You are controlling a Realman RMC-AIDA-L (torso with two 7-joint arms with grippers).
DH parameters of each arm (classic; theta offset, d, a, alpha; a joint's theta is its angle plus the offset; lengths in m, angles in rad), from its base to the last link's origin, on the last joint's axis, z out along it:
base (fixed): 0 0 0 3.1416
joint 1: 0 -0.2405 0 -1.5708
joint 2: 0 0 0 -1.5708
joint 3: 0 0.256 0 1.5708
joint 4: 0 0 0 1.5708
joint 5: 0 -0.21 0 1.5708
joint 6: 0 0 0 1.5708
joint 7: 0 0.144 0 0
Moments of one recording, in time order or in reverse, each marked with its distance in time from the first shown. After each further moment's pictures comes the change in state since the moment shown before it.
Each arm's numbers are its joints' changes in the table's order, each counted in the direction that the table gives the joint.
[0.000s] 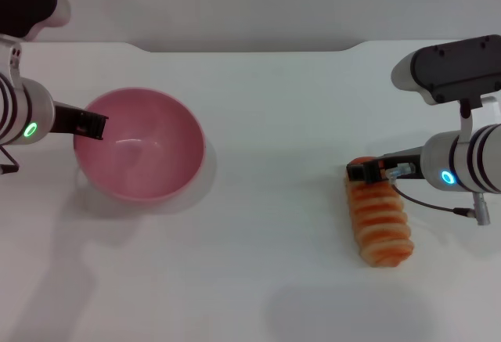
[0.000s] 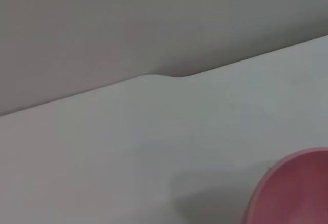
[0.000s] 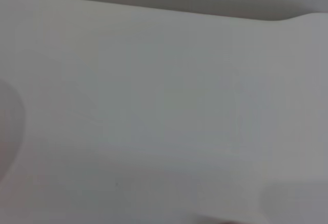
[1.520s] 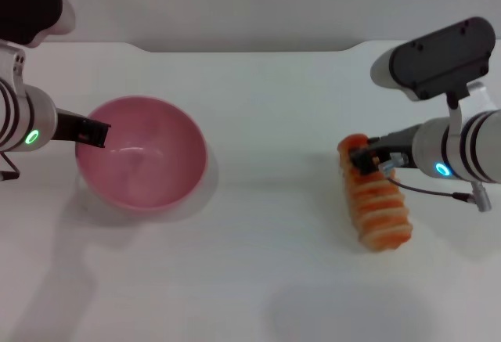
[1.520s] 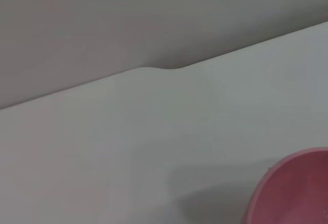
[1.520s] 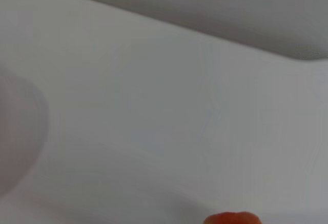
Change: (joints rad) left arm -0.010 0.002 0.013 -0.017 0.002 -0.022 0.015; right arm -0.003 0.006 -0.047 0.100 0.064 0.037 -0.065
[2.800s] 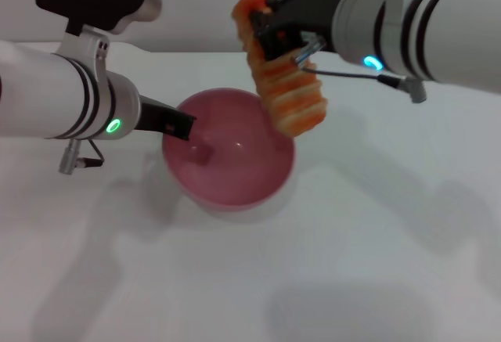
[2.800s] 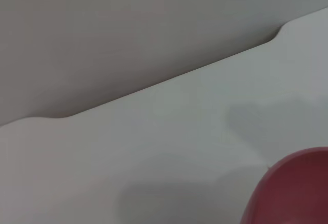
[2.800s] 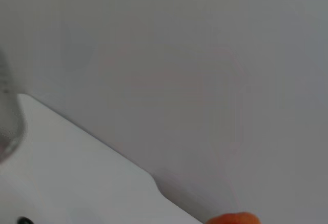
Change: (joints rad) left arm 0.100 0.006 0.090 0.043 0.153 0.066 -0.012; right arm -0.157 -0.005 -0.066 0.286 0.078 -0.031 0.004
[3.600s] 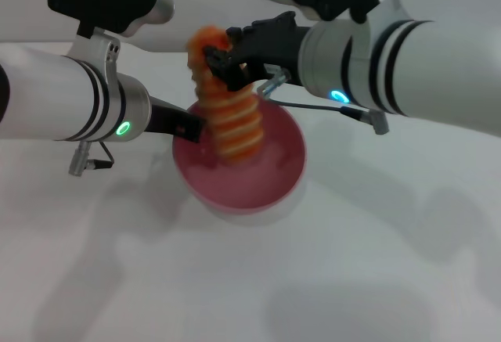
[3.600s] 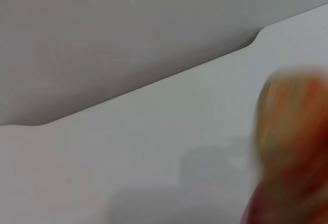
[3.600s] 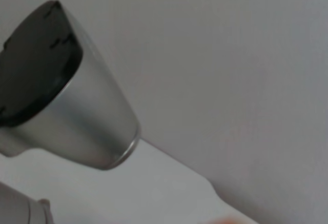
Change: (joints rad) left arm 0.006 -0.002 0.020 0.007 0.023 0.018 0.002; right arm 0.020 0.000 -0.066 -0.066 -0.112 -0.132 -0.008
